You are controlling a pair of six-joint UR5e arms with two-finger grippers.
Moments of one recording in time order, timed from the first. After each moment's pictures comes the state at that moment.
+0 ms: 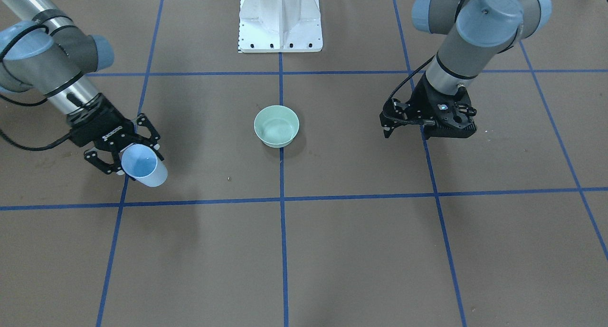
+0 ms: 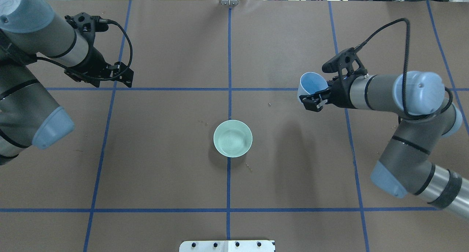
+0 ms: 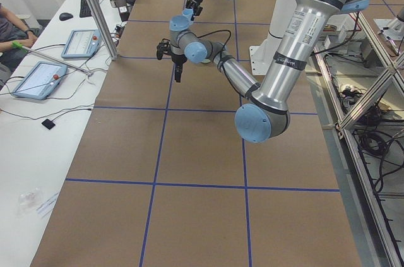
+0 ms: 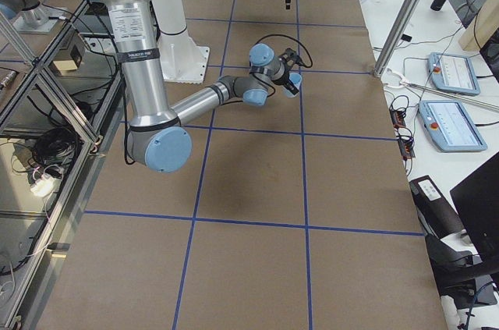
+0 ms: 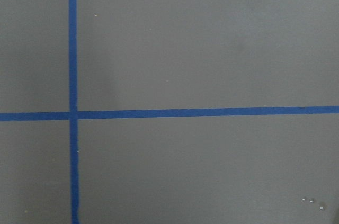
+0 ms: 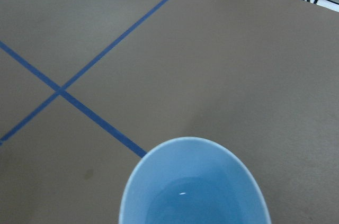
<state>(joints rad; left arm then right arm) -0.89 -1.96 -1.83 -1.63 -2.12 -0.89 0.64 -1.34 1.84 -0.87 1.72 0.60</state>
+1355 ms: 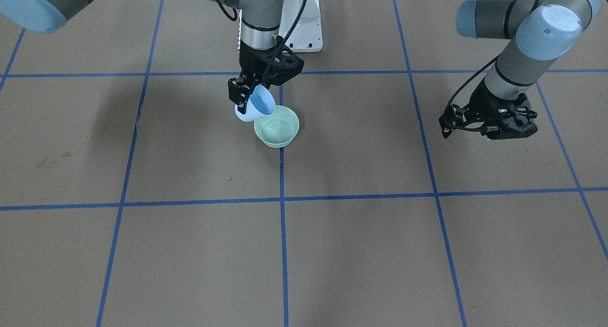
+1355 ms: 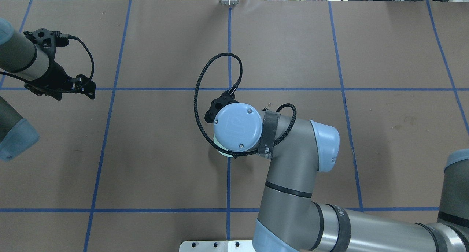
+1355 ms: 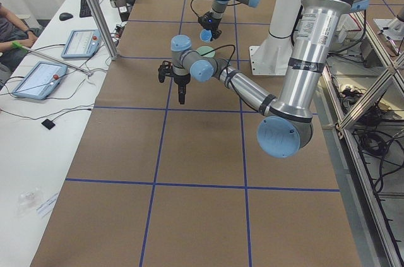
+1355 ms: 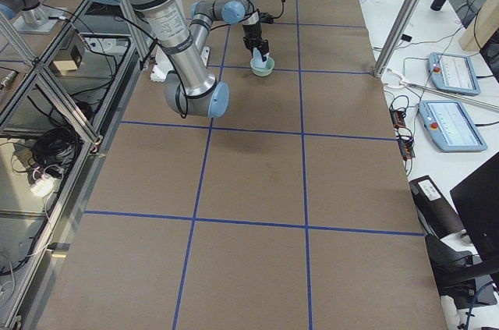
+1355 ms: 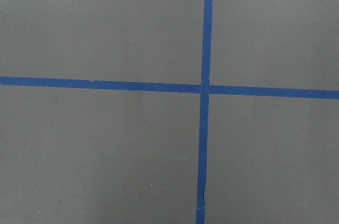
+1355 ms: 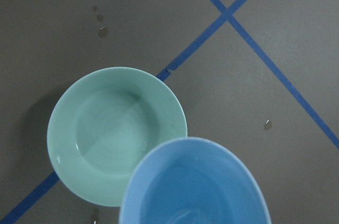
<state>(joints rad) -0.93 -1.80 -1.87 -1.64 -2.12 -0.88 0.36 -0.78 1.78 -1.97 1.51 0.46</state>
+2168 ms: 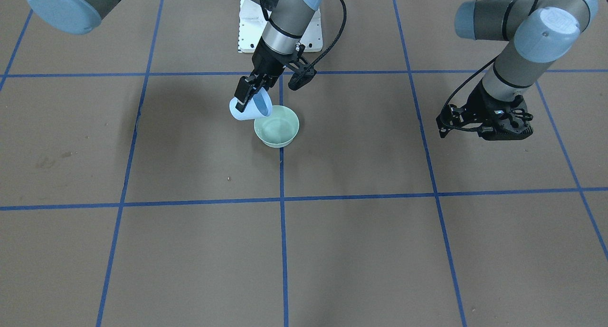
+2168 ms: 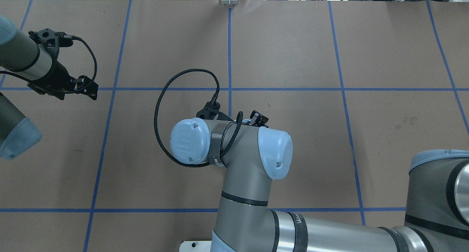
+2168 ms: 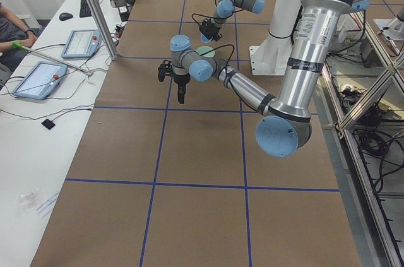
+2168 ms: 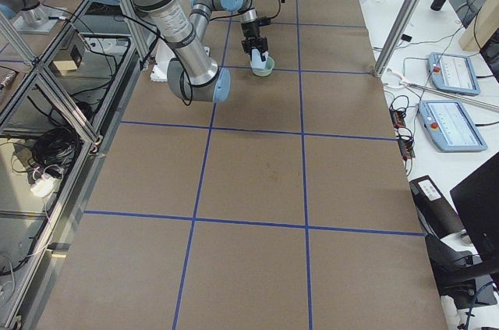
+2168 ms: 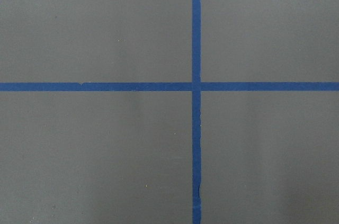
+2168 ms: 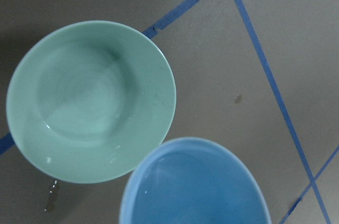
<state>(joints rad) -0.93 -1.81 -1.86 -1.65 -2.13 -0.84 0.31 -0.66 1.66 -2.25 1.36 0.43</state>
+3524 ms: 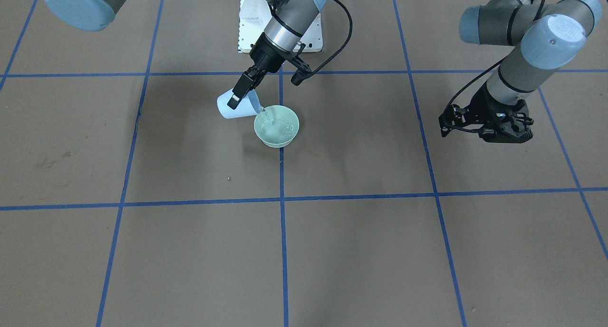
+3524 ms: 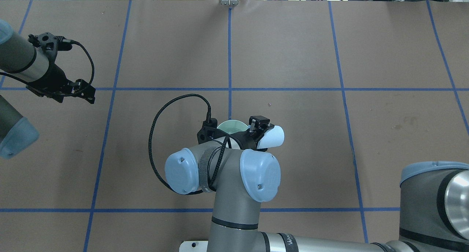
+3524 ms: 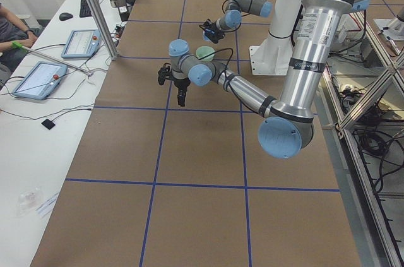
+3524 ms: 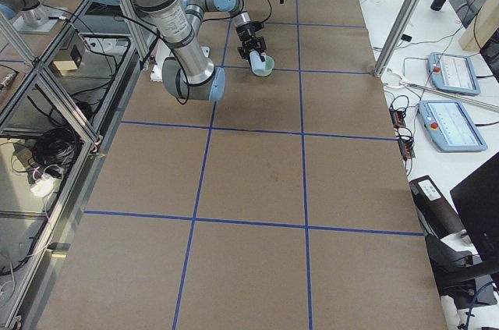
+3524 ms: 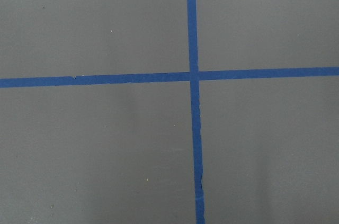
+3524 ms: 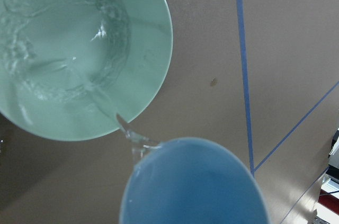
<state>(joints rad) -0.94 -1.79 -1.83 -1.67 -2.18 -0.78 0.24 -0.65 1.64 -2.39 1.17 0.36</state>
